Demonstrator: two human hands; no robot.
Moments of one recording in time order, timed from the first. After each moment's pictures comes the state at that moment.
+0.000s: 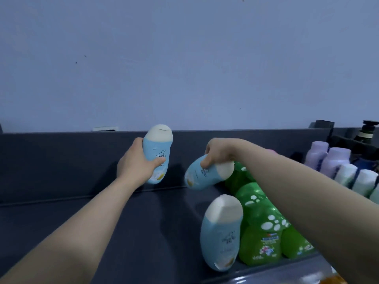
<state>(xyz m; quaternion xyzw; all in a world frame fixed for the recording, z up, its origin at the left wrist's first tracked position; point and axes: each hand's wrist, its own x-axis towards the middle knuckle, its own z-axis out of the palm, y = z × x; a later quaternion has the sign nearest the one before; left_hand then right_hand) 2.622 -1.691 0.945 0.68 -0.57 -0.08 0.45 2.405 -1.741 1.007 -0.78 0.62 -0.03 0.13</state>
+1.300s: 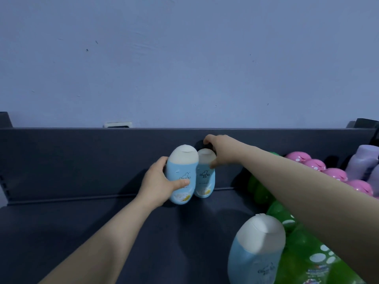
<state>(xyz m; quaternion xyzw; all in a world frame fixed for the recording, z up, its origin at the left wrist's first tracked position) 2.630 -1.720 0.889 0.60 -0.58 -0.25 0.49 2.437 -1.807 0.974 -0.85 0.52 -0.07 0.01</state>
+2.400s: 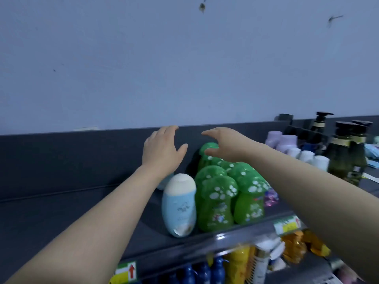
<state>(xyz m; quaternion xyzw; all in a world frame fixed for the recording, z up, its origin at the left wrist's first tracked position) 2.478 -1.623 0.971 0.59 -0.71 0.09 0.37 2.286 -1.640 1.005 -0.82 0.55 -0.14 -0.05</state>
